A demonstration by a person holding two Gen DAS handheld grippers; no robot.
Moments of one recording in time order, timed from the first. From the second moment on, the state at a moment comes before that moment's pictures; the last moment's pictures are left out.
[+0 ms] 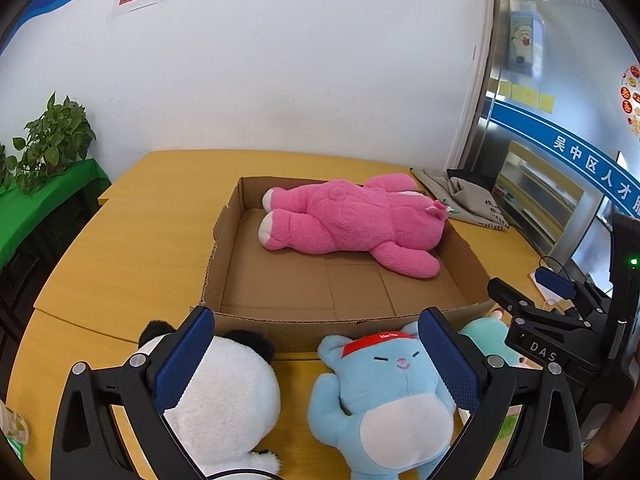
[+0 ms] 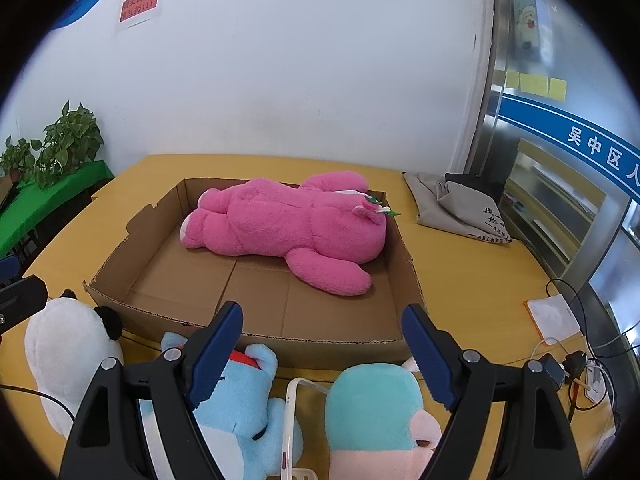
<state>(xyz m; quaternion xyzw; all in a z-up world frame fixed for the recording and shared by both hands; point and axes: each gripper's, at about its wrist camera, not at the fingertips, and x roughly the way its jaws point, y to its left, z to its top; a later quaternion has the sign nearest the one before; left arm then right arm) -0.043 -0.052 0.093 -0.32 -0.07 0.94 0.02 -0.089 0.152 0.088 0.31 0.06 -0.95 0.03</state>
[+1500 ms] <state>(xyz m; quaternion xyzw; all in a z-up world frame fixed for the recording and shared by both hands) -0.001 -0.171 0.057 -0.36 -0.12 0.92 0.00 -0.077 0.078 0.067 0.33 0.07 -0.93 0.14</state>
